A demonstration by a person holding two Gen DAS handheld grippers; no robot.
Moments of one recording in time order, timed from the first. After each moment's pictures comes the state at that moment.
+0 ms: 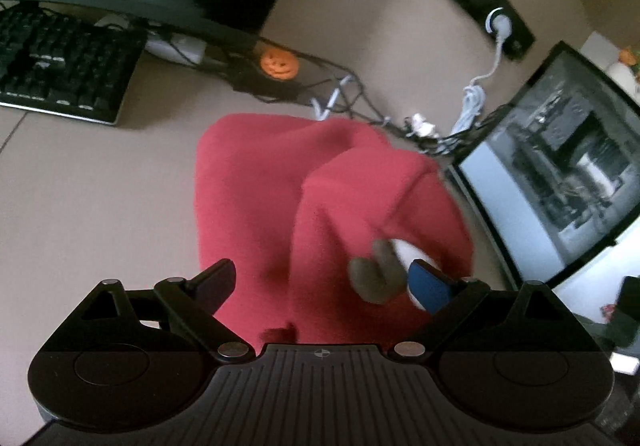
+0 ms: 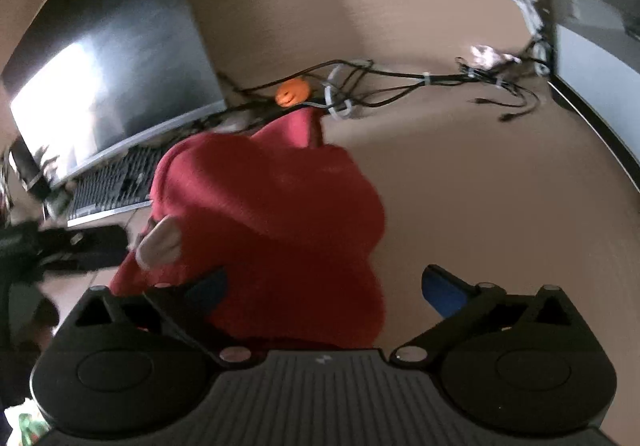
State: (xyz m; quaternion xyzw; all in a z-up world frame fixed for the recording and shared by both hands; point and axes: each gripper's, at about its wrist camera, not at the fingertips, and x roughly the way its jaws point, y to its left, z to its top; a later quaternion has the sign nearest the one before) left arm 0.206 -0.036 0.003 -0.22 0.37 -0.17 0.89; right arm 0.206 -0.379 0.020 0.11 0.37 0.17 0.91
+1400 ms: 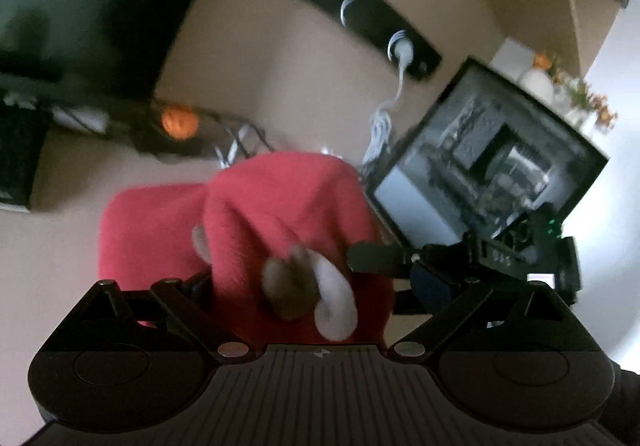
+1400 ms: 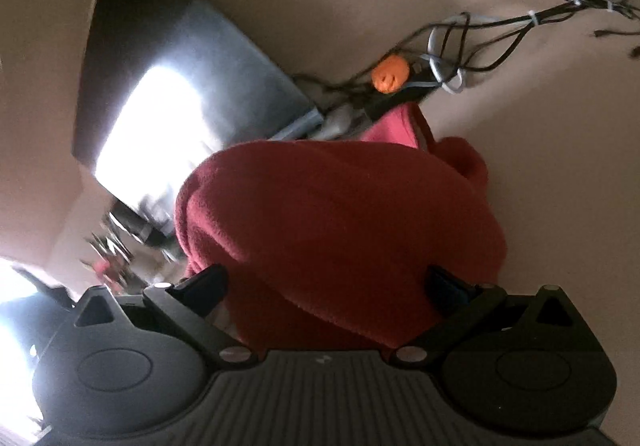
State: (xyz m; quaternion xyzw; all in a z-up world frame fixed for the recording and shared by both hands) left arm 0.215 -0.042 0.055 -0.20 0.30 -0.25 0.90; right arm 0.286 -0.335 0.013 0.26 0.42 0.31 0.81
